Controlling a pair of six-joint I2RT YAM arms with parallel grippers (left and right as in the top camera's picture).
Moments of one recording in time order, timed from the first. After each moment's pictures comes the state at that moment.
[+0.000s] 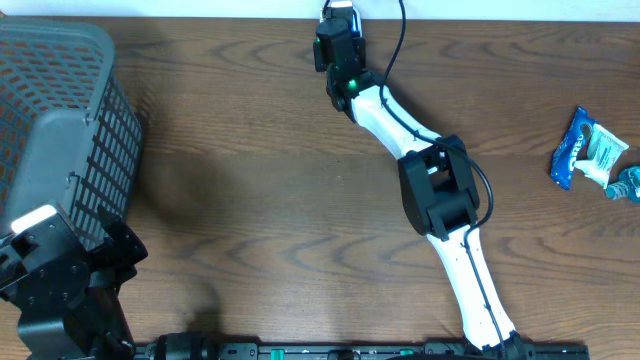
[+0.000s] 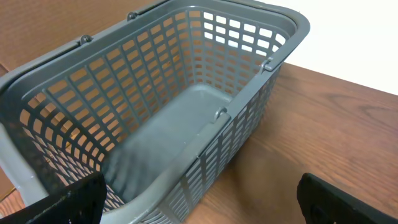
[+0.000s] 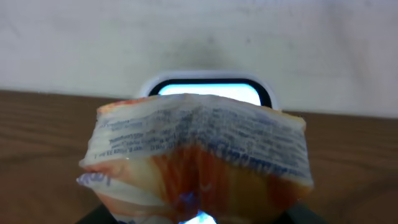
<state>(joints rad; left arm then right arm) 0.10 0.55 1.12 -1.03 -0.45 -0.15 0.47 2.60 2.16 -0.07 0.40 0.17</state>
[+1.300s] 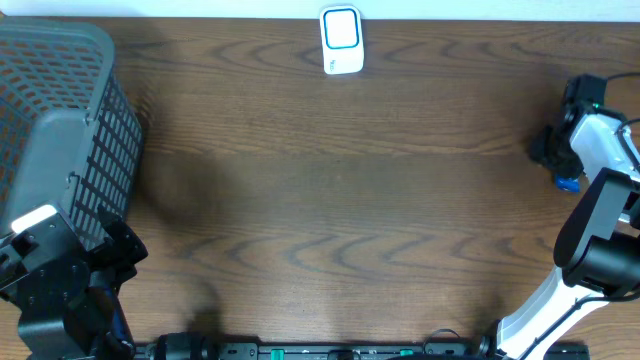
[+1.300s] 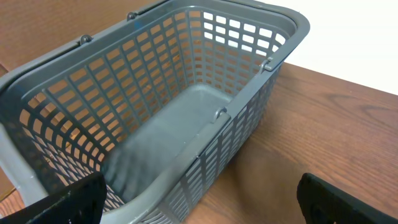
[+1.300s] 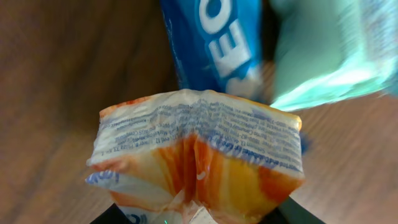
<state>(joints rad) 0.10 0.55 1.12 -1.02 -0.45 -0.15 -0.34 2.02 1.40 -0.74 0.24 0.36</state>
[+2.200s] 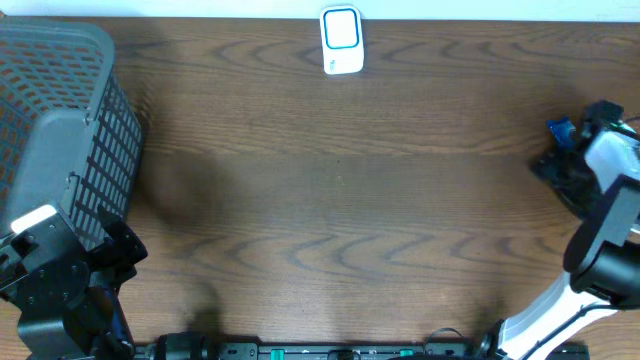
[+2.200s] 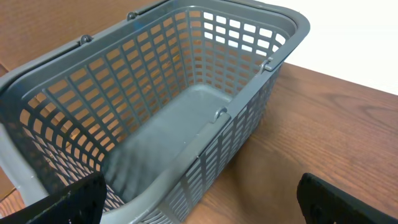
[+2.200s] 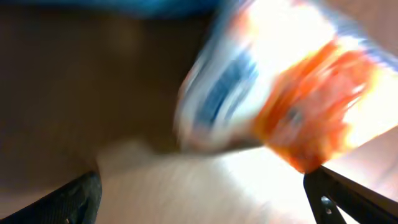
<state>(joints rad) 0.10 0.55 1.12 -1.02 -0.45 -0.15 -0.40 1.97 1.32 -0.81 0.24 0.61</state>
